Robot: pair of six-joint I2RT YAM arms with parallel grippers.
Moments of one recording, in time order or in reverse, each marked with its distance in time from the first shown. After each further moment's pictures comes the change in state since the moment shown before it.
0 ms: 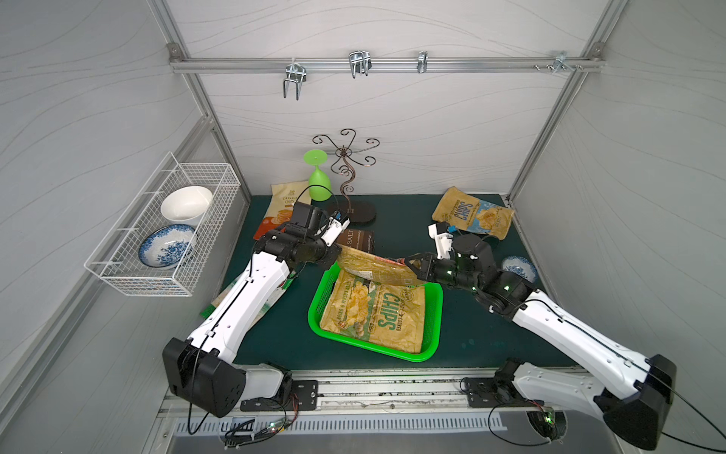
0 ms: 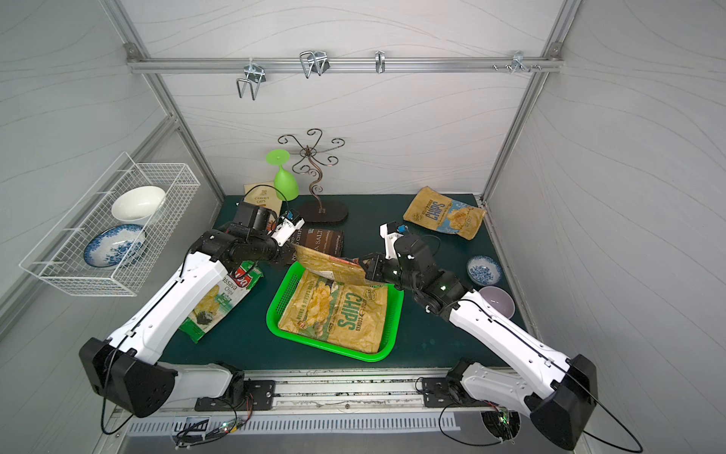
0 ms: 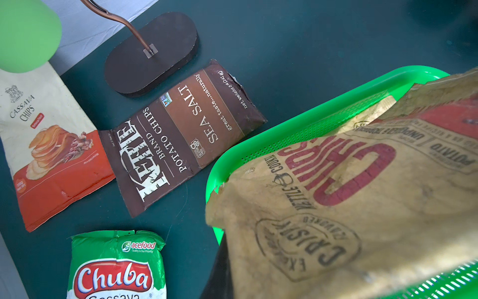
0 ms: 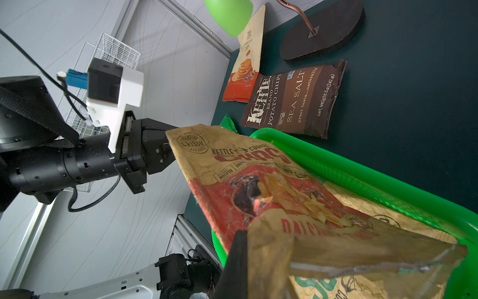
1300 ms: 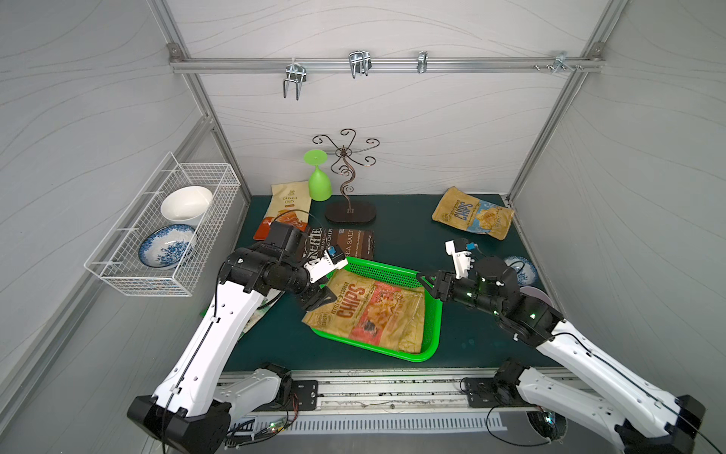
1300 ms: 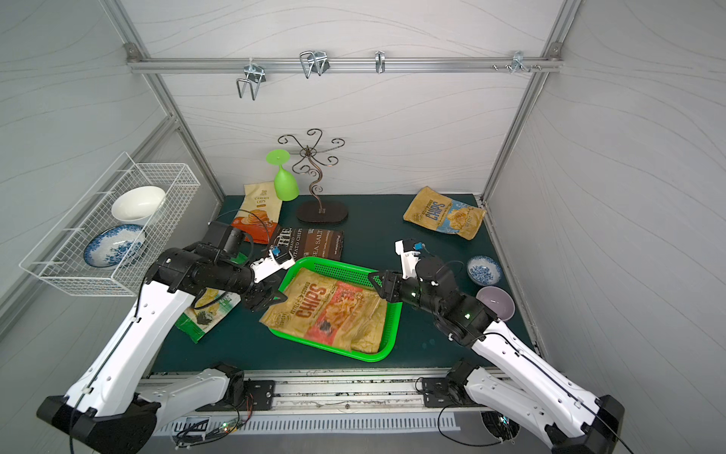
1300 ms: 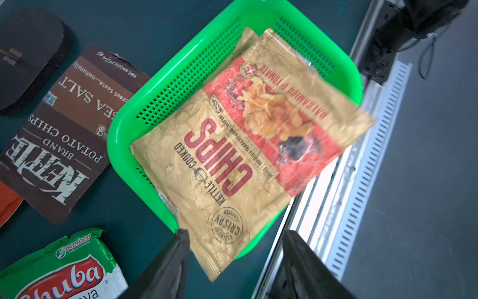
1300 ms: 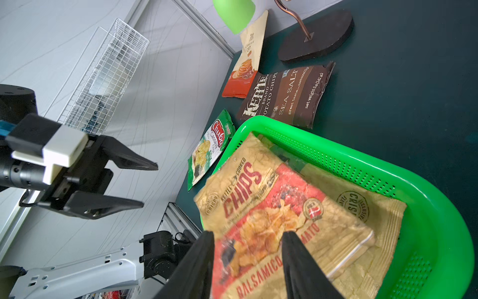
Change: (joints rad) left arm 0.024 -0.226 0.031 -0.482 0.362 0.380; right arm 0.005 -0.269 -0.176 -0.041 0.000 -0.082
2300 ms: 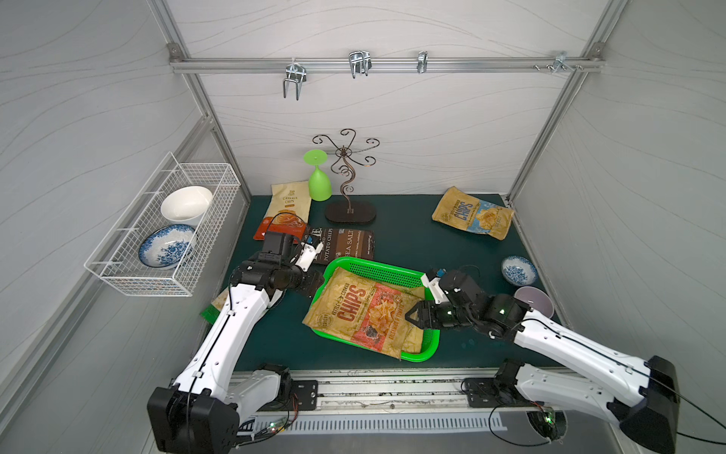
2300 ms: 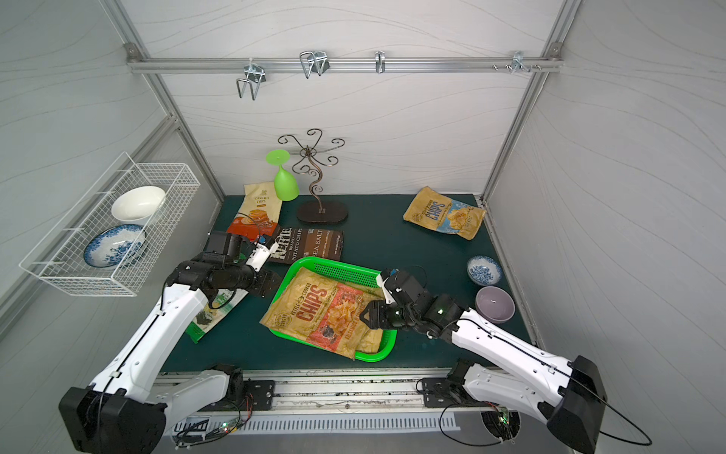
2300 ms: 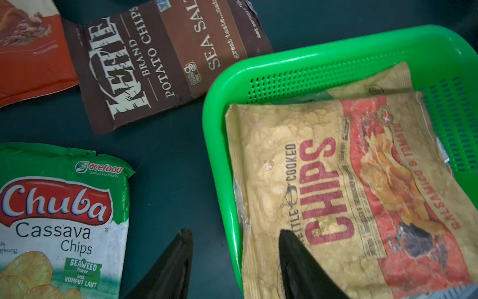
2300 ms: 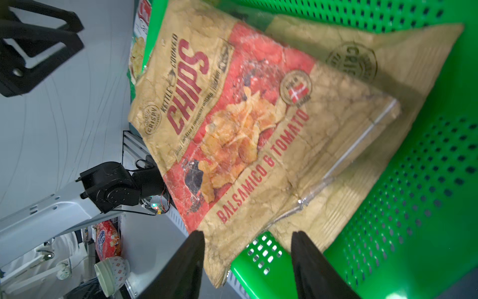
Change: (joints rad) left arm 0.185 -0.003 -0.360 0.481 -0.194 -0.454; right arm 0.173 0.172 -0.042 -0.259 -0.070 0.122
